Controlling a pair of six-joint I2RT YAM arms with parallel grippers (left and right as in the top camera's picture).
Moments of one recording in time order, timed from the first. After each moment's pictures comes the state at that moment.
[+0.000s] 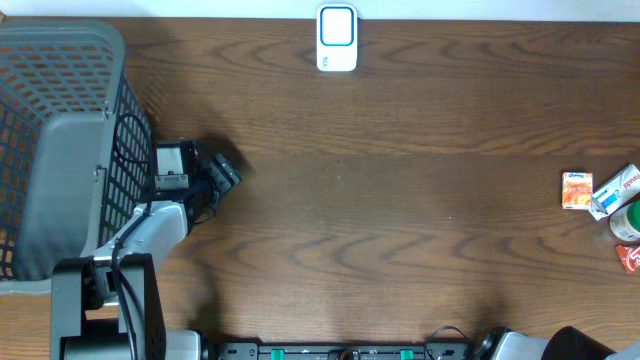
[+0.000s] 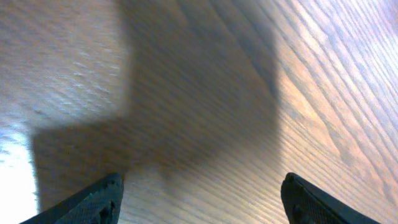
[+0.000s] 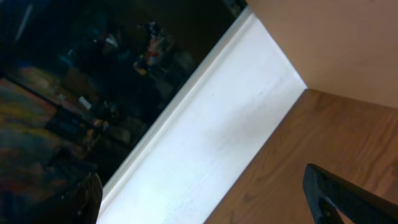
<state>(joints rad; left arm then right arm) 0.05 1.58 0.67 -0.09 0.18 -0.63 -0.52 1.48 2.30 -1.01 -0.12 0.72</state>
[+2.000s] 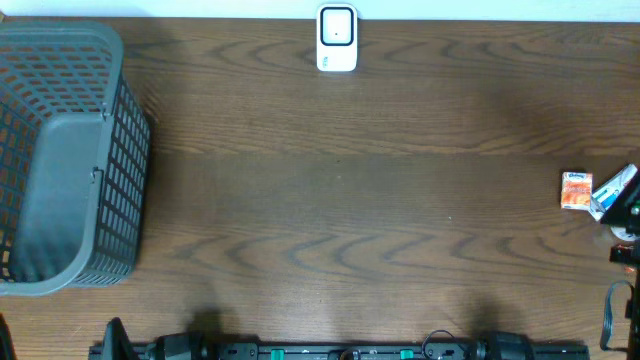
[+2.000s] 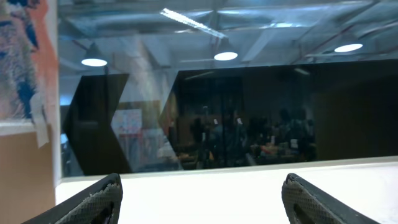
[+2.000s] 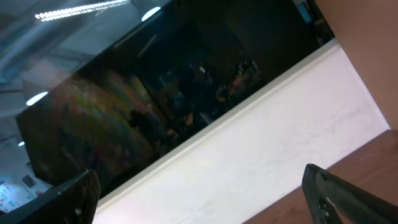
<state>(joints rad) 0.15 0.28 1.39 -0.63 0.21 -0.06 -0.10 0.56 1.28 -0.51 0.09 0.62</state>
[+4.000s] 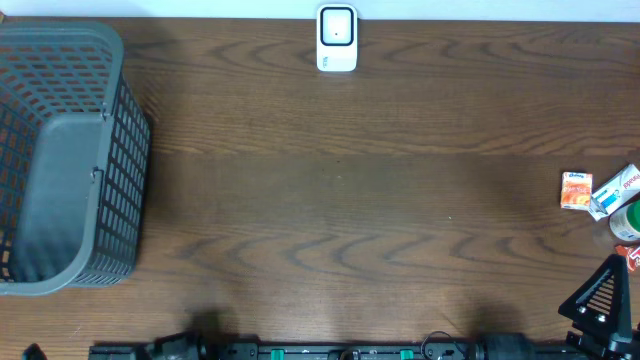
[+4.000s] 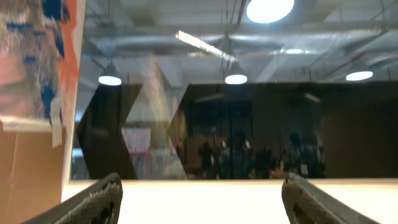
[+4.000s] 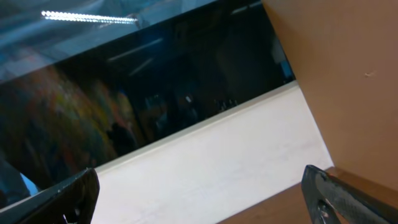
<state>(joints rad) 0.23 0.01 1.10 -0.47 0.21 -0.15 0.01 0.01 0.85 -0.47 0.26 0.36</state>
